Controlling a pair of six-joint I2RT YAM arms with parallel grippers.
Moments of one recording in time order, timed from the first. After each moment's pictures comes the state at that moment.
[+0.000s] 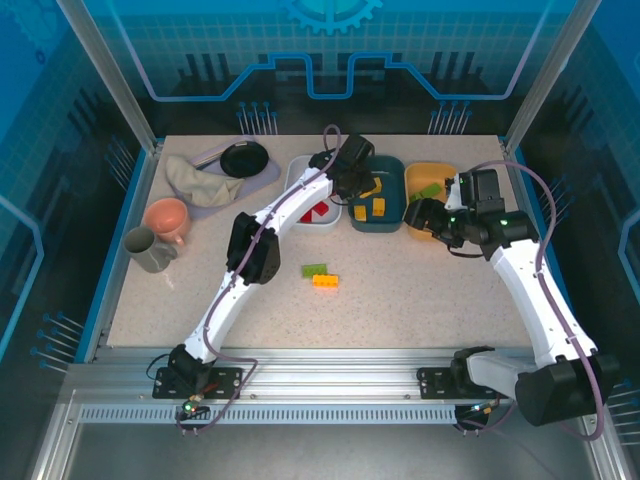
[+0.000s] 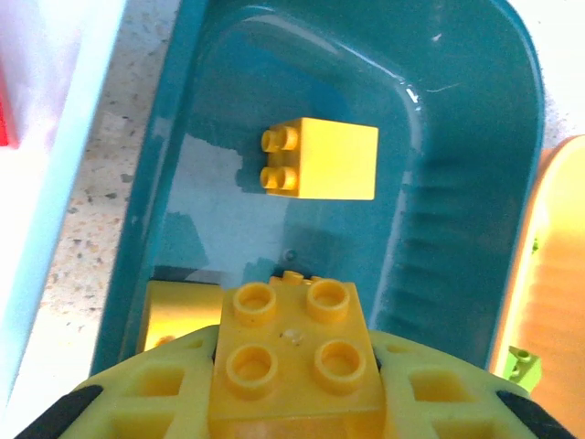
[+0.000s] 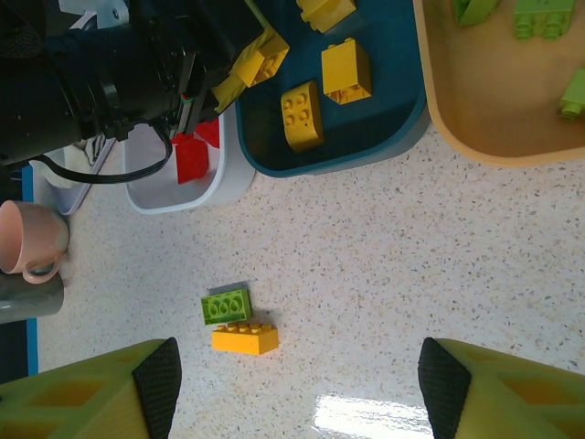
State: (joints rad) left arm -0.59 2.59 2.54 -0.89 0.03 -1.01; right arm 0.15 1.16 1.16 -0.88 -0.31 0.58
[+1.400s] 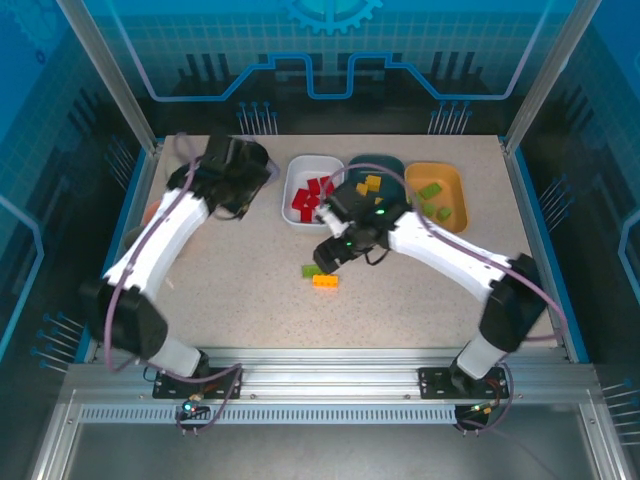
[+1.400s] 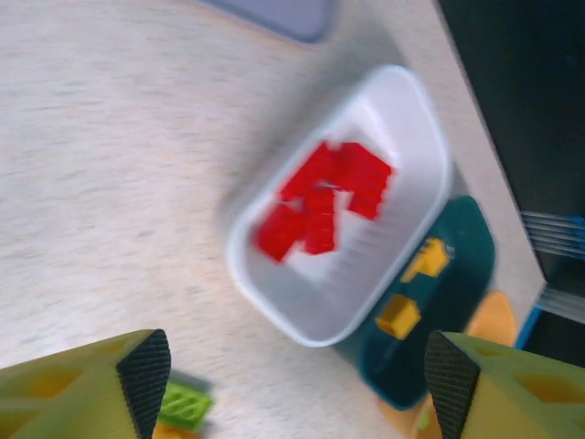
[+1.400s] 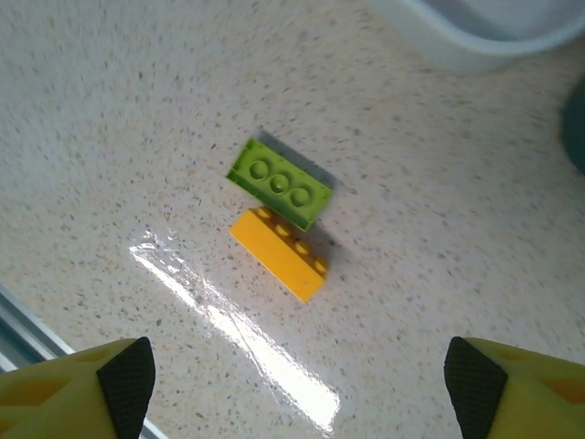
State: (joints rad) left arm -0.23 1.46 1.38 -0.84 0.03 -1.20; right arm 0.80 1.69 1.47 -0.96 -0.03 0.13
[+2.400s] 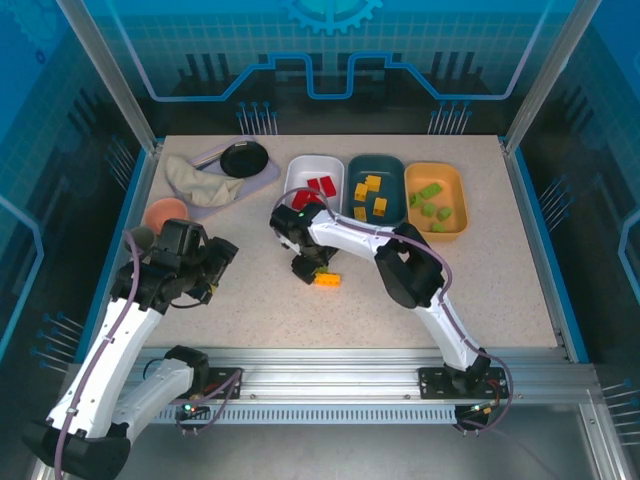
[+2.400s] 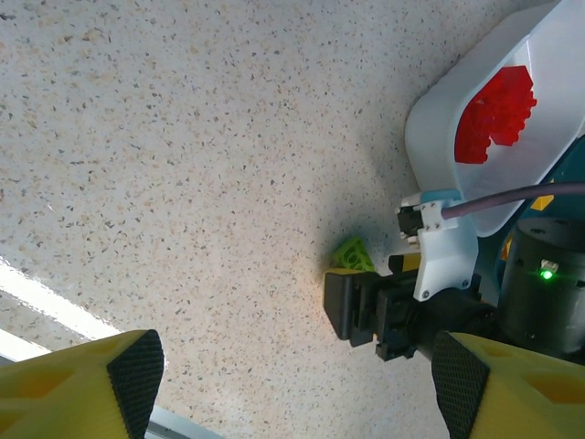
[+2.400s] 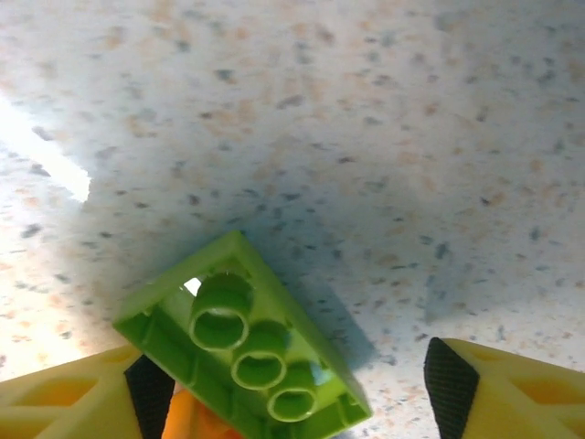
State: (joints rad) left arm -0.23 0.83 0.94 -1.08 0.08 -1.27; right arm 0.86 2.30 1.89 -1.14 0.16 0.01
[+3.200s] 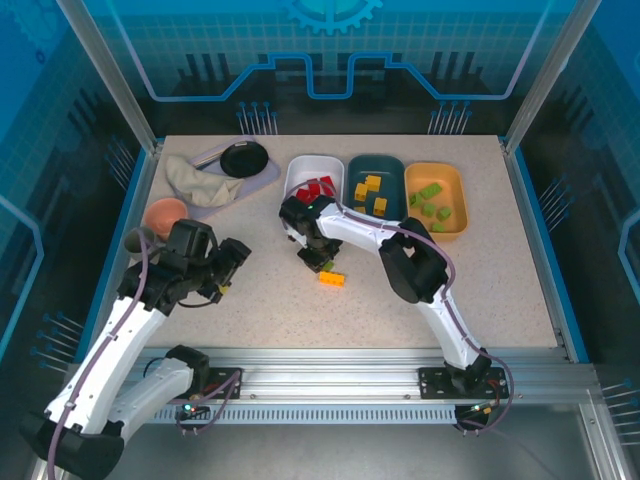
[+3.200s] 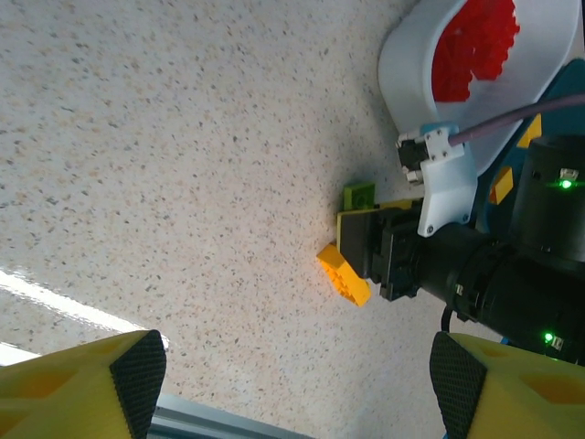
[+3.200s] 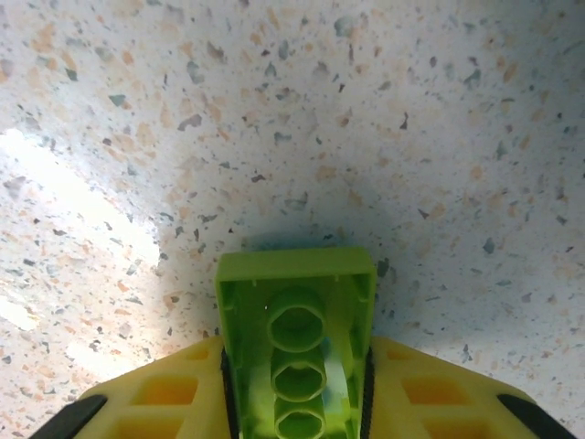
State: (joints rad) left arm -0.31 0.84 0.91 -0.99 0.14 -1.25; right arm 0.81 2.29 1.86 -1.09 0.10 0.01
